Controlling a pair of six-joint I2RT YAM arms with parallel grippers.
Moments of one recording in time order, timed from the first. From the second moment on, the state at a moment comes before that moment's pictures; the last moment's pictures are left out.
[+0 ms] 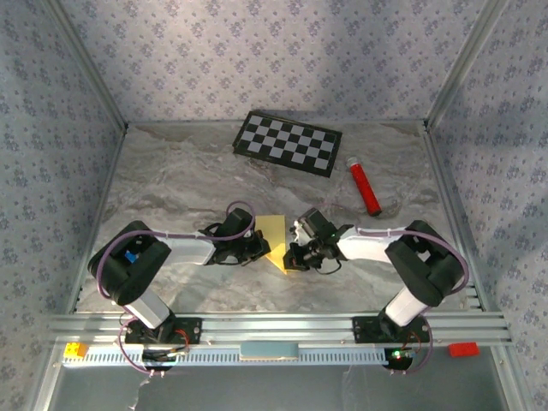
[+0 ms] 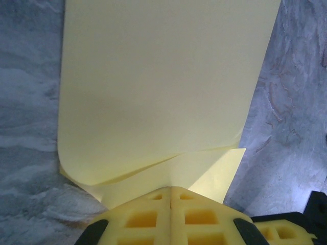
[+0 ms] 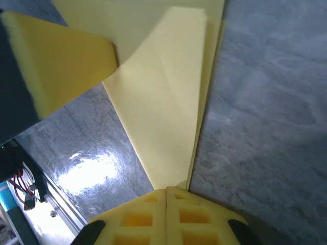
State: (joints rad) left arm -0.76 1.61 0.61 0.12 0.30 -1.14; right arm 0.74 1.58 0.67 -0.15 -0.55 0.72
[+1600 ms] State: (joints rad) left arm -0.77 1.58 0.58 0.13 0.23 -1.09; right arm 0.74 1.70 0.69 0.03 -0.57 0.78
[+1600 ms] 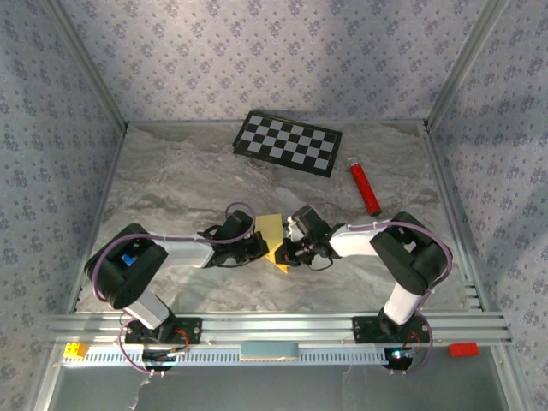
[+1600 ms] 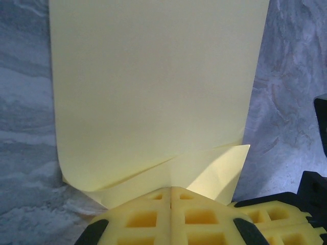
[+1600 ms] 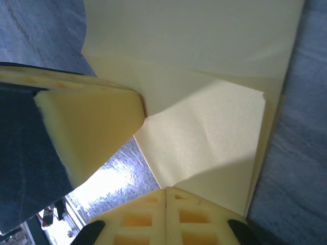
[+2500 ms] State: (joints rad) left arm -0.63 1.32 0.52 0.04 0.21 -0.96; right arm 0.73 1.70 0.68 0.06 -0.58 0.78
